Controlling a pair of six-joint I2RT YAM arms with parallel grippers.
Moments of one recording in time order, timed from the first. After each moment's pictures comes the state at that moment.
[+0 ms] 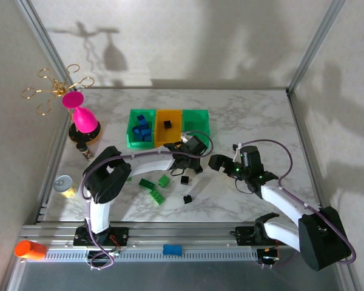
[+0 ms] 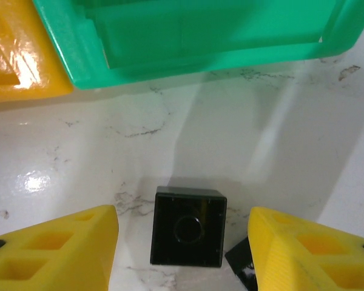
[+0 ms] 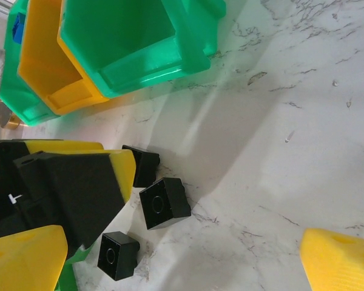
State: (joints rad) left arm -0.88 1.95 1.31 -0.45 -0.28 -0.69; right arm 0.39 1.09 0.42 -0.01 -0.35 0.69
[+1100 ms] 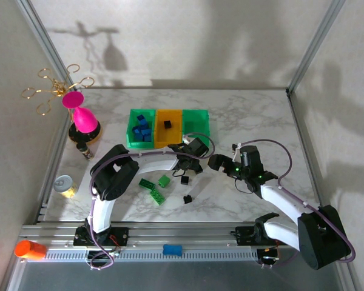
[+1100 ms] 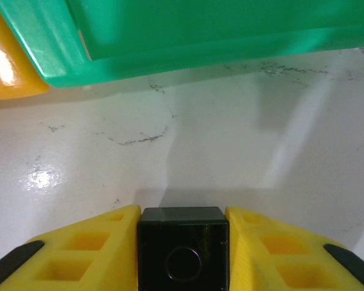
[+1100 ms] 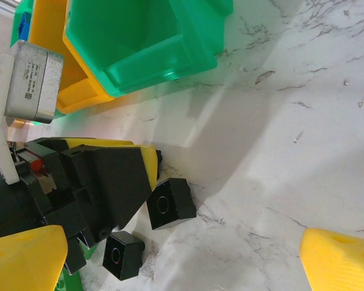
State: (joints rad) left arm -0.88 2.01 1.33 -0.43 -0.30 -0.69; right arm 0.39 1.10 0.42 0.00 -0.36 0.69
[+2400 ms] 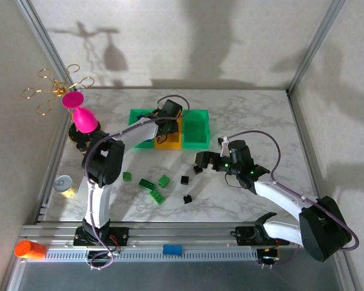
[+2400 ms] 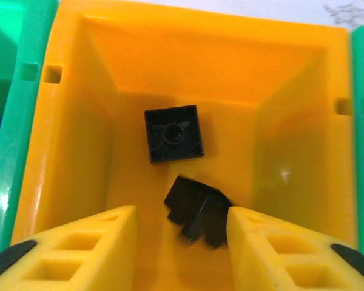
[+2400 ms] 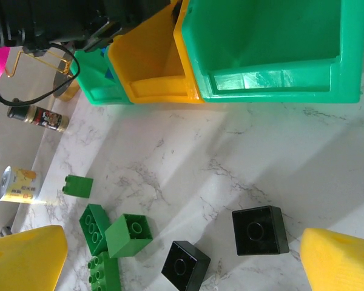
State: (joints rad) left arm -0.53 2.07 1.58 -0.46 -0.30 -0.57; right arm 0.55 1.16 0.53 0.07 -0.33 0.65
